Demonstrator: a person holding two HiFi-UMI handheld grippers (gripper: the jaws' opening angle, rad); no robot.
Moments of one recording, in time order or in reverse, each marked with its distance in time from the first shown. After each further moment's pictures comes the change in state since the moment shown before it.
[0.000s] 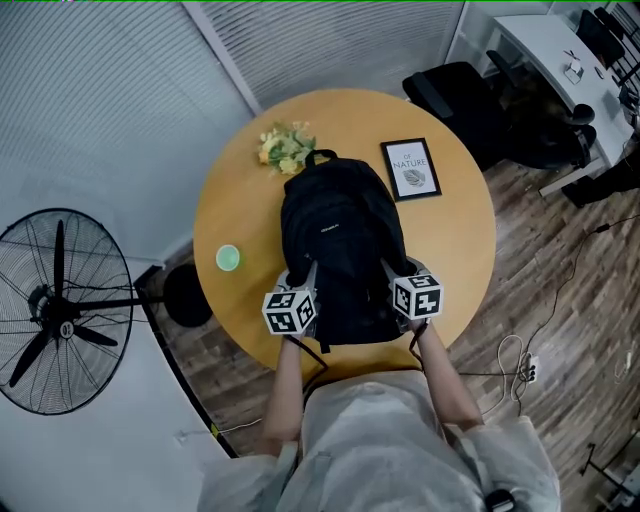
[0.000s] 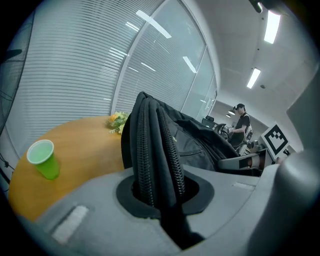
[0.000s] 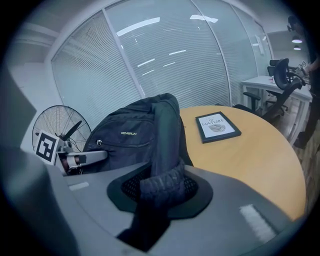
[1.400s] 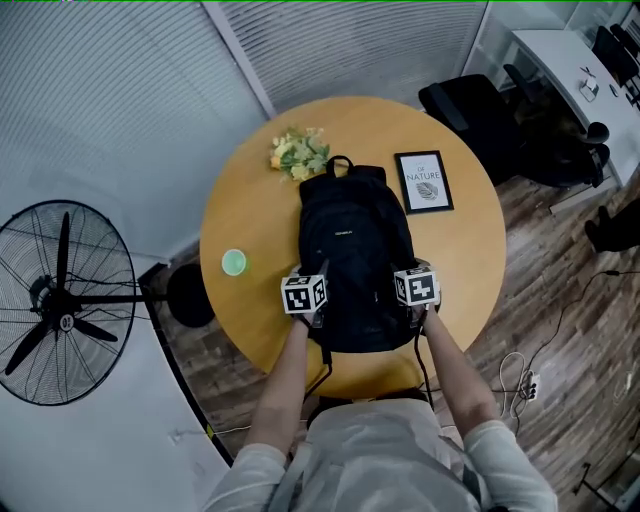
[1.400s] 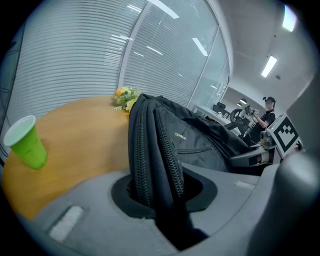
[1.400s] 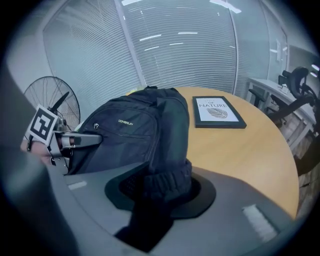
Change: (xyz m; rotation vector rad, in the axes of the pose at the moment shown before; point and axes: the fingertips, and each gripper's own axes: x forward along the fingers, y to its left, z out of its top) left arm 0.068 0.047 -0.049 -0.028 0.180 0.096; right arm 0.064 -0.054 -0.036 -0.134 0.234 -0.096
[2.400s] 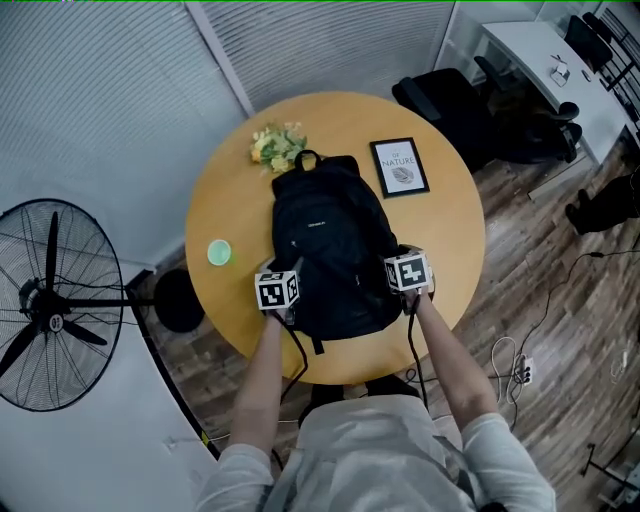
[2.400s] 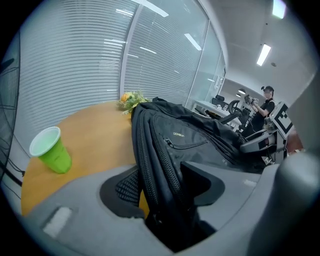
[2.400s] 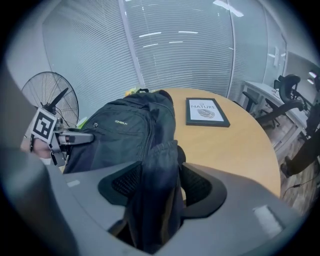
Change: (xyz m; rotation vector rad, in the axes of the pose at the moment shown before) left arm -0.042 0.023 -0.017 0.098 0.014 0.049; right arm -0.045 -0.008 -0.018 -0.010 0.033 -0.080
